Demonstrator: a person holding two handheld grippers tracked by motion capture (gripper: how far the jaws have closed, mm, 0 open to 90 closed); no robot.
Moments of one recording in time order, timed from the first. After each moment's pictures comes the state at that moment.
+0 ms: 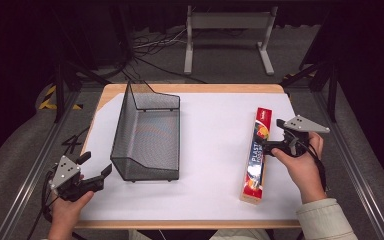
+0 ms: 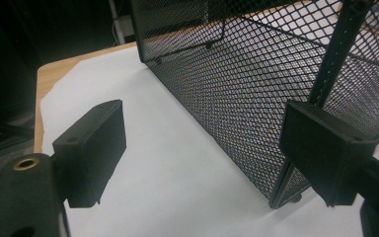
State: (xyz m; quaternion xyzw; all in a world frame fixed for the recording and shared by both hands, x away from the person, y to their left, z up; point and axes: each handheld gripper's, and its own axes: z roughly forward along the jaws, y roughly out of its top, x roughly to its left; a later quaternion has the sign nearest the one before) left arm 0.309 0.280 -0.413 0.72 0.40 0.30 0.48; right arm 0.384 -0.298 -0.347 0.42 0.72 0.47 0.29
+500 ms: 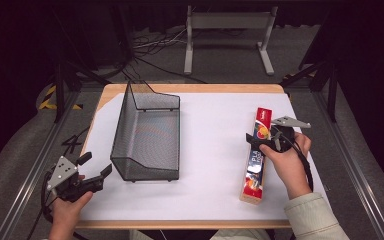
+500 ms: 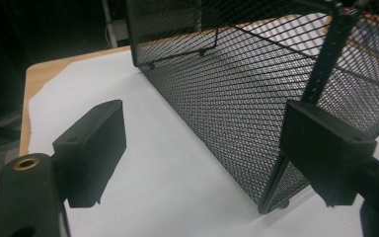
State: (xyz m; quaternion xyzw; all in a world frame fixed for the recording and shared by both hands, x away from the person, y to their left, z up) left arm 0.308 0.279 -0.413 0.71 0.39 0.29 0.50; right arm 0.404 -0.277 -0.371 0.52 0.71 0.39 0.26
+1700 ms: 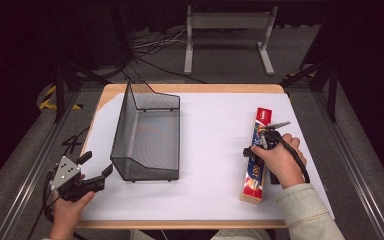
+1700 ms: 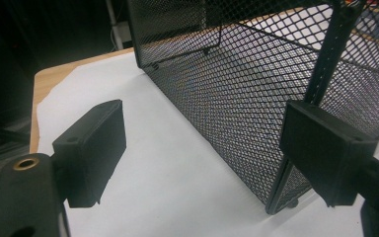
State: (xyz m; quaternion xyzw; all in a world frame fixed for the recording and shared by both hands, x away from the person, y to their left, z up) left arm 0.309 0.280 -0.414 0.71 0.40 0.30 0.49; right arm 0.424 -0.265 -0.407 0.68 0.70 0.20 0.10
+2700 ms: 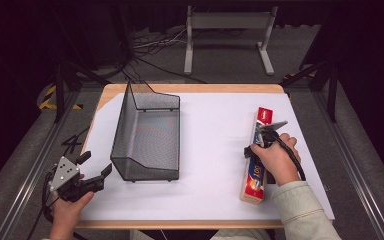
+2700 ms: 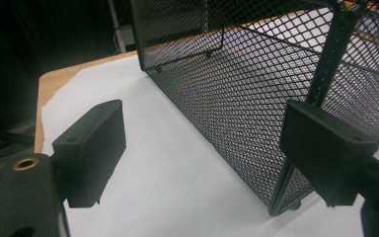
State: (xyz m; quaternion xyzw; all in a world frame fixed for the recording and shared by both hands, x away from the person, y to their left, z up) left arm 0.308 0.280 -0.414 0.71 0.39 0.31 0.49; right arm 0.429 -0.259 -0.408 0.72 0.67 0.16 0.09
